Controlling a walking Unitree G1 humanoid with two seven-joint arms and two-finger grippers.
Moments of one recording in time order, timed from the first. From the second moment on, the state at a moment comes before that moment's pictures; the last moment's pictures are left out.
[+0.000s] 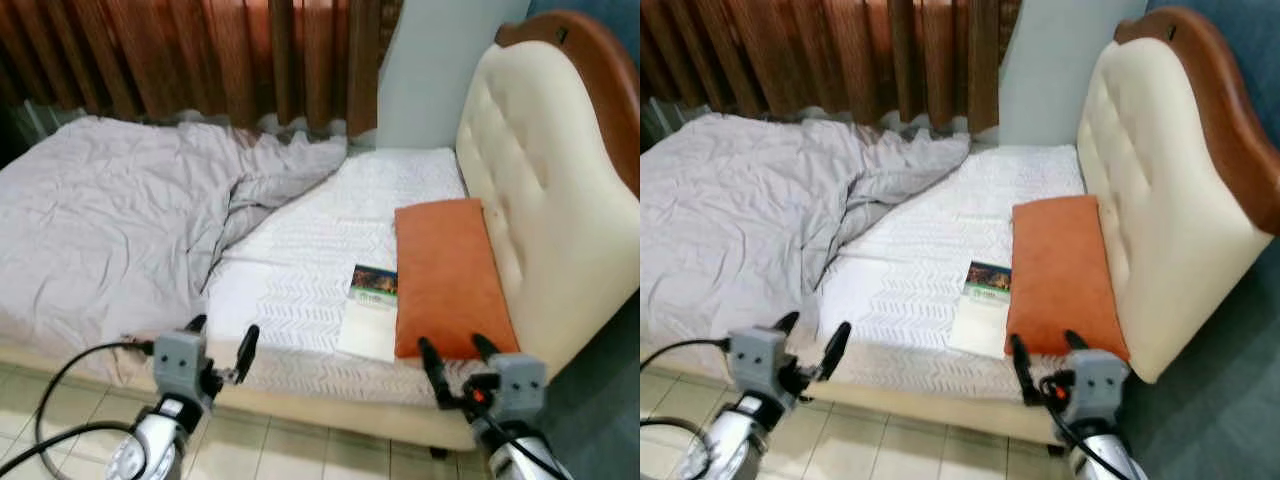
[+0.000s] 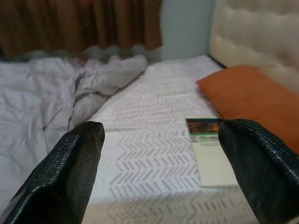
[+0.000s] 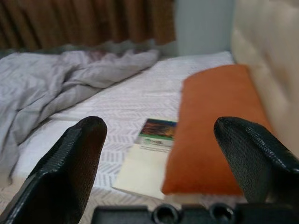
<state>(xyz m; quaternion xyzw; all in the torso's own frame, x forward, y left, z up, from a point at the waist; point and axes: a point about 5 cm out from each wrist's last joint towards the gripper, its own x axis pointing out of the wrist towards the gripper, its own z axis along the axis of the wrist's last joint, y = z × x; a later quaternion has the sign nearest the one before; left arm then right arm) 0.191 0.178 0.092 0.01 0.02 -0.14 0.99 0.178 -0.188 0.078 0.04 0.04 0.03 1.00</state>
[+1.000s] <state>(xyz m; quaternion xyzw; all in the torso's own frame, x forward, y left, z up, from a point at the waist) 0.222 0.171 0.076 -0.01 0.07 -0.15 0.99 0.206 -0.173 0.083 0.02 0.02 0.08 1.00</state>
